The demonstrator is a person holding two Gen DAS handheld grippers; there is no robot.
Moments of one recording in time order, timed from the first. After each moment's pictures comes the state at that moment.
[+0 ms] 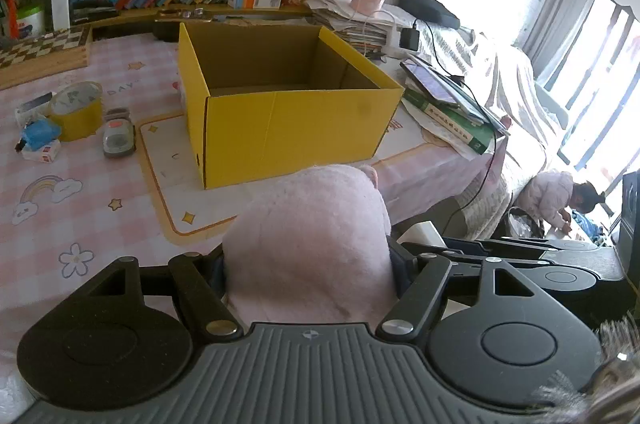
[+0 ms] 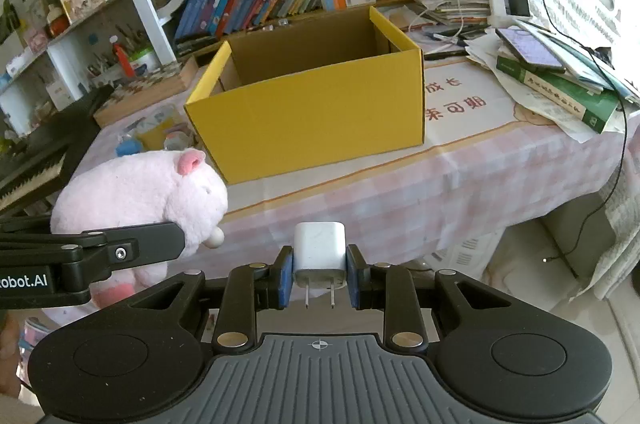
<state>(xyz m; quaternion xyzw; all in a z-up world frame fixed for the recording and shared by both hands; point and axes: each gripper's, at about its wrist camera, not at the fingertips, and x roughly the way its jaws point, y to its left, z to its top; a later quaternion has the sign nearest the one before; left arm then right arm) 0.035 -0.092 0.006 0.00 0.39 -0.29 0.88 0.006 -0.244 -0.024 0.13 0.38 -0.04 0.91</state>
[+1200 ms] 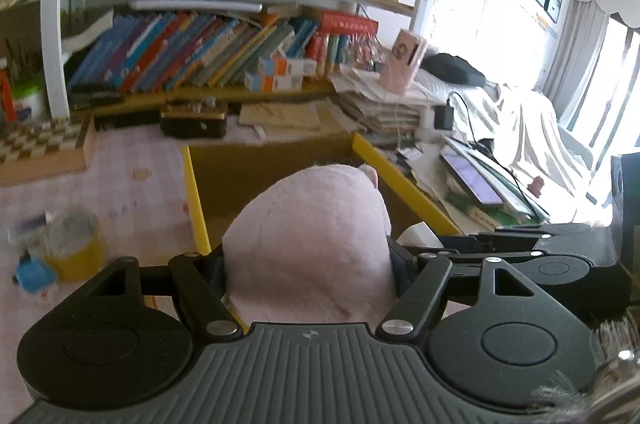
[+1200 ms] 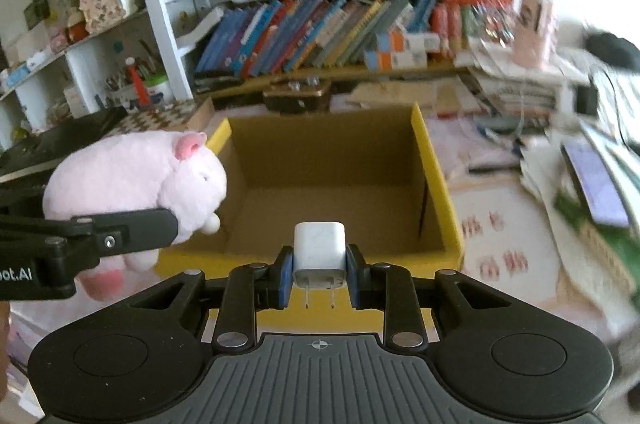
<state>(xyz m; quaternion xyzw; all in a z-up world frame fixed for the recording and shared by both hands) 0.162 -0.145 0.049 0.00 0.30 -0.25 0.92 0.150 -0.297 0.015 0.06 0.34 0.03 0.94</state>
